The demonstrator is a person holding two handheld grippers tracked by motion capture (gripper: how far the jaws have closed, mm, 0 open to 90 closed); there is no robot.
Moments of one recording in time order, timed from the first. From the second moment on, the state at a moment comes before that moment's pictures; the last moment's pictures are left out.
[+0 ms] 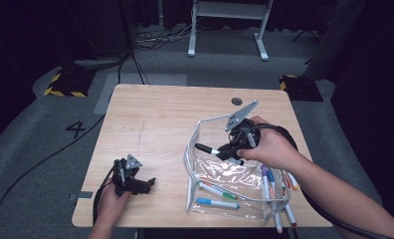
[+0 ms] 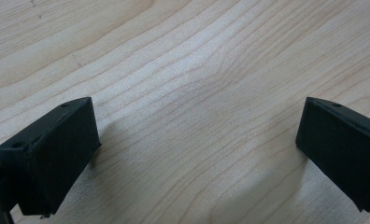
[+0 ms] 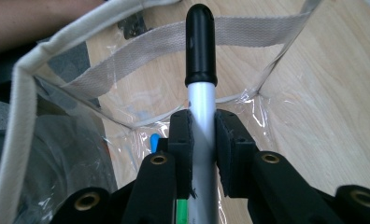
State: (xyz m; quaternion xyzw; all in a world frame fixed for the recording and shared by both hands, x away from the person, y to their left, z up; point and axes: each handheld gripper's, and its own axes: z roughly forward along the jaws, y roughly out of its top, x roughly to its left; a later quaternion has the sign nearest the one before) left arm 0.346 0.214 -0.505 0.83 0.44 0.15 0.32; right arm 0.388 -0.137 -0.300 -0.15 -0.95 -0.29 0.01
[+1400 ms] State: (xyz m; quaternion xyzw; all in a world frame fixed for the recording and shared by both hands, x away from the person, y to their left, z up) left arm 0.346 0.214 -0.505 0.83 0.44 0.15 0.32; right arm 0.405 -0.092 -0.402 -0.13 -0.98 -0.09 0.06
